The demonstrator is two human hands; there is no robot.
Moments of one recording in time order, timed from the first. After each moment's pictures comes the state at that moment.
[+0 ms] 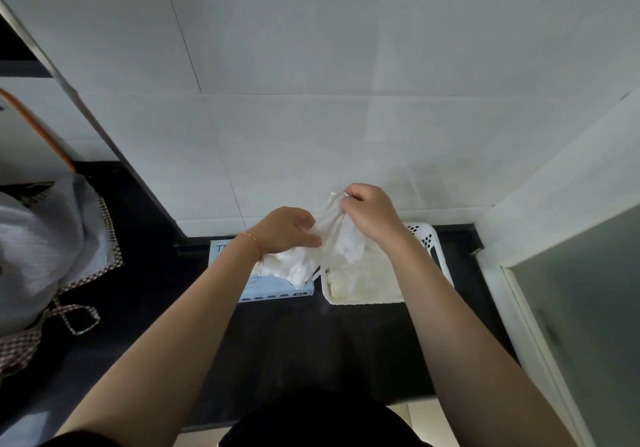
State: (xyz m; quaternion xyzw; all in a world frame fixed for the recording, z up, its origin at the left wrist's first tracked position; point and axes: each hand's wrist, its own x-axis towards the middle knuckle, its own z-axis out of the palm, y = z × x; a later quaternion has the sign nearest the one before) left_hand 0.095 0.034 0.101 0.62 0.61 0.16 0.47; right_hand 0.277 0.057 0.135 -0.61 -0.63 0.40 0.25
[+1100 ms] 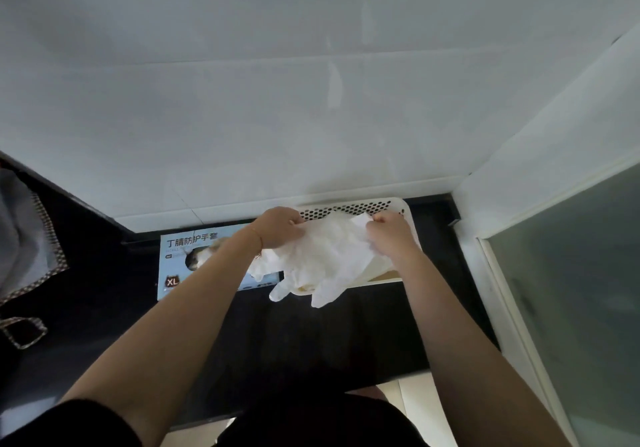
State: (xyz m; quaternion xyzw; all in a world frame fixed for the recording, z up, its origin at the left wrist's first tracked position) left_hand 0.159 0.076 0.026 0.66 0.61 0.02 0.43; right_hand 0.385 0.057 0.050 -0.75 -0.45 0.45 0.17
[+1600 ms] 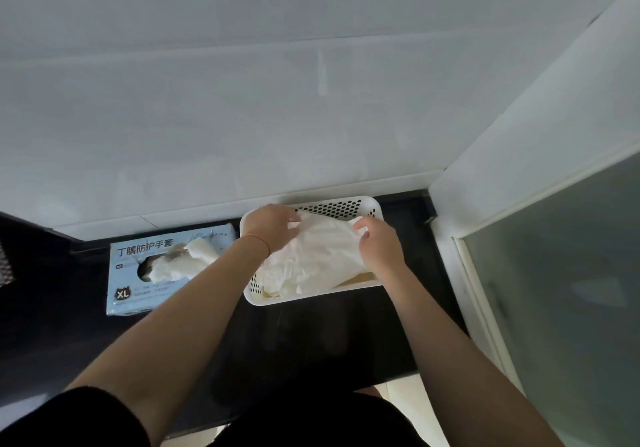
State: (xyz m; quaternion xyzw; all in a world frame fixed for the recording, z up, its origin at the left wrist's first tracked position) left_hand 0.230 0.100 -0.014 0.71 0.66 -0.04 0.25; right_hand 0.448 0.064 -0.009 -0.74 -0.58 0.32 0.12
